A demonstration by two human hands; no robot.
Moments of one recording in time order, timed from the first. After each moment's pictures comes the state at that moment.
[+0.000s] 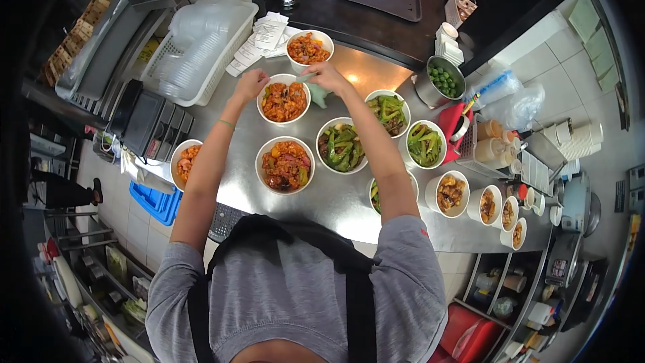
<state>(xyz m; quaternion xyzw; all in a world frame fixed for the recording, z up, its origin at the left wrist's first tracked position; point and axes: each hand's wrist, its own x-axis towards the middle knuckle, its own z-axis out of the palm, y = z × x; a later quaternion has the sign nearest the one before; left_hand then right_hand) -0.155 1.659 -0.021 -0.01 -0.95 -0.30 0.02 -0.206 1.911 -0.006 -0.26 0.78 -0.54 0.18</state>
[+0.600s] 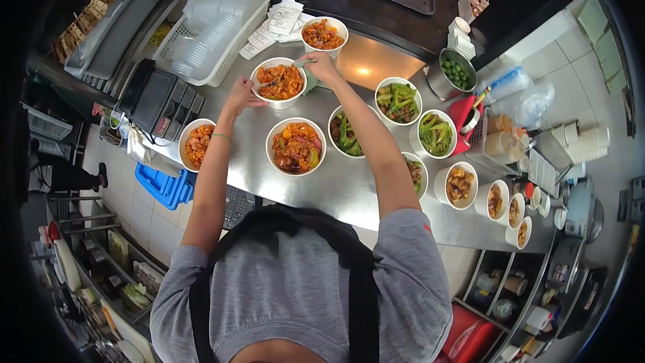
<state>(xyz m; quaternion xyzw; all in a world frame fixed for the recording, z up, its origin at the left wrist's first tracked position) -0.075 1.630 -0.018 0.21 -0.66 -0.71 -0.09 -0.174 1.856 -0.009 -0.14 0.82 -0.54 0.15</state>
